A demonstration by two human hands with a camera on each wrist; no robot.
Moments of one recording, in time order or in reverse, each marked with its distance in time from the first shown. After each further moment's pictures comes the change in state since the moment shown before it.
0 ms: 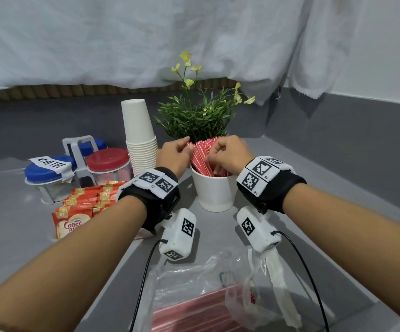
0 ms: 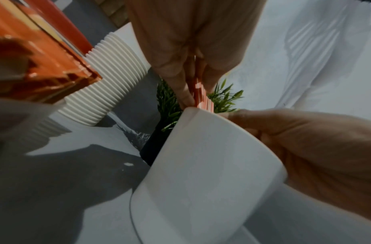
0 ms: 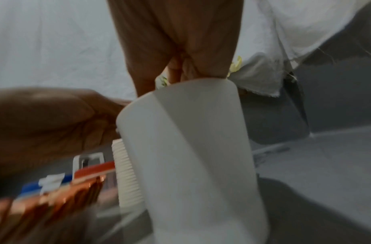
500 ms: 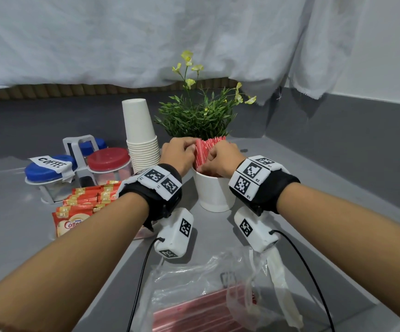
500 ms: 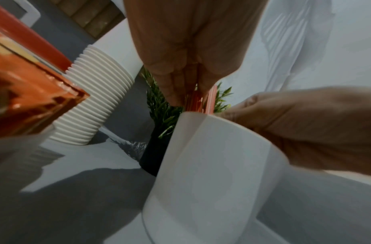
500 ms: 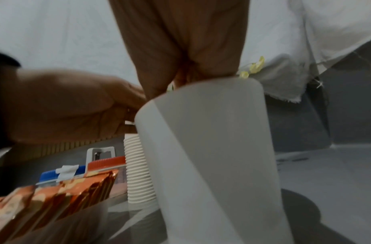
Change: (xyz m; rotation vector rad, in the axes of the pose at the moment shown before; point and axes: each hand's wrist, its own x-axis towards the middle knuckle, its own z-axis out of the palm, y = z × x) left_hand -0.001 0.008 0.001 0.313 -0.014 0.157; right_hand -0.001 -0.013 0.008 -0.249 -0.105 0.080
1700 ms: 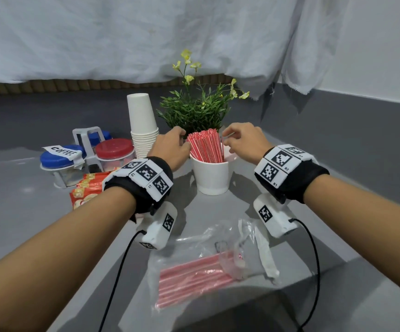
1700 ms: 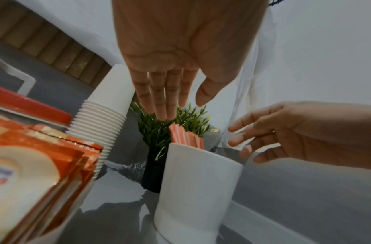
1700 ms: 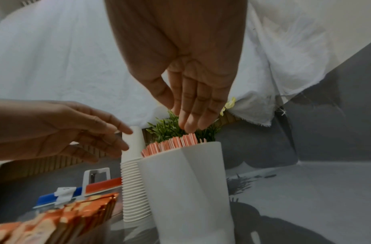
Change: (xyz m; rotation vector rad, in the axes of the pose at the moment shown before) left_hand -0.045 0.025 -0.036 0.252 -0.074 0.000; right_hand -0.042 0.012 -0.043 0.026 0.158 -0.076
